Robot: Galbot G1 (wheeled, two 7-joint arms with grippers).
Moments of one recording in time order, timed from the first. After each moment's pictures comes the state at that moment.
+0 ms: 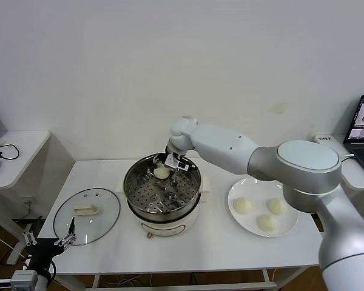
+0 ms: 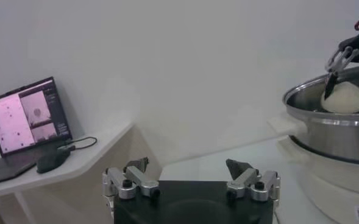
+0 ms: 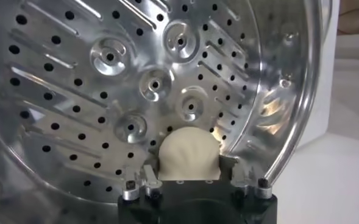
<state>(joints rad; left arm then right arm) 1.76 -1.24 -0.86 -2.17 -0.16 0.14 -0.08 0.41 1.49 -1.26 0.82 -0.29 0.47 -0.76</state>
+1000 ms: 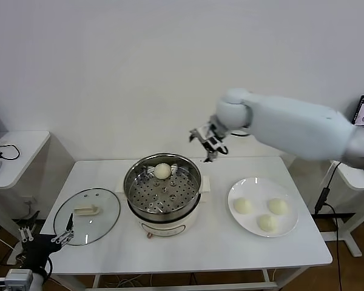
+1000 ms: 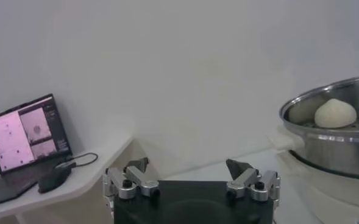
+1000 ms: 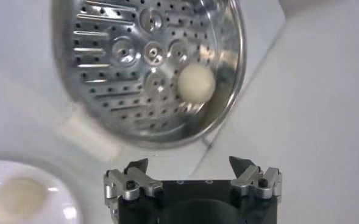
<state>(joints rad) 1.78 -1.20 -0.88 -2.20 -0.17 0.14 -0.07 0.63 0.95 -1.26 1.40 0.17 -0.18 -0.92</state>
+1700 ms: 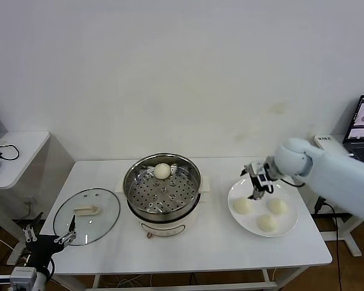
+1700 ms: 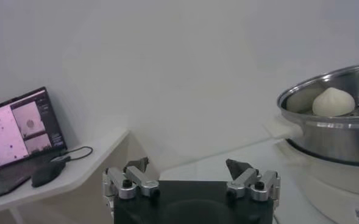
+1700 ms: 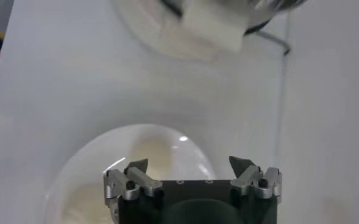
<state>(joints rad) 1.76 -1.19 -0.86 -2.17 -0.16 0.15 -0.06 0.18 0.65 -0.98 1.50 0.02 -0.34 -0.92</state>
